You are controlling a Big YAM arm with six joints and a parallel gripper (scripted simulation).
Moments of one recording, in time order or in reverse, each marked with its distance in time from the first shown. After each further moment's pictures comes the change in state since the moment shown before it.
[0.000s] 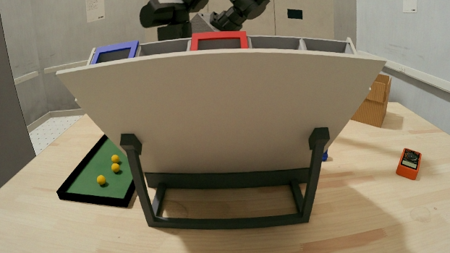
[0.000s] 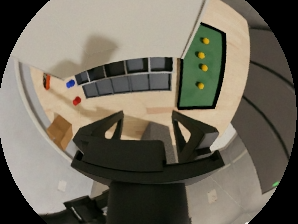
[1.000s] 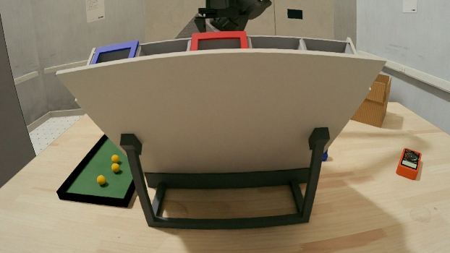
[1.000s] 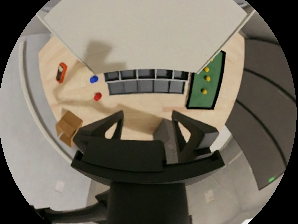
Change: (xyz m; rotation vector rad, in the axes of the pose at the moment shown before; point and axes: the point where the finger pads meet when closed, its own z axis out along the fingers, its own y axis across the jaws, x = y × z) arm -0.024 0.108 -0.083 0.026 -0.044 -0.059
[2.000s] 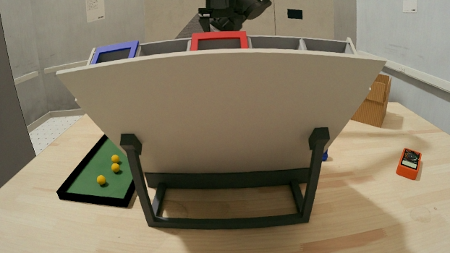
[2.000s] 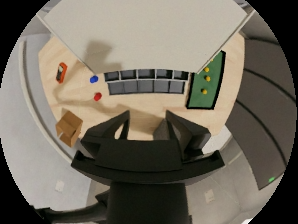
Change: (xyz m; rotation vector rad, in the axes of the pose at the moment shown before) arm 0.000 0.000 0.000 0.000 0.000 0.000
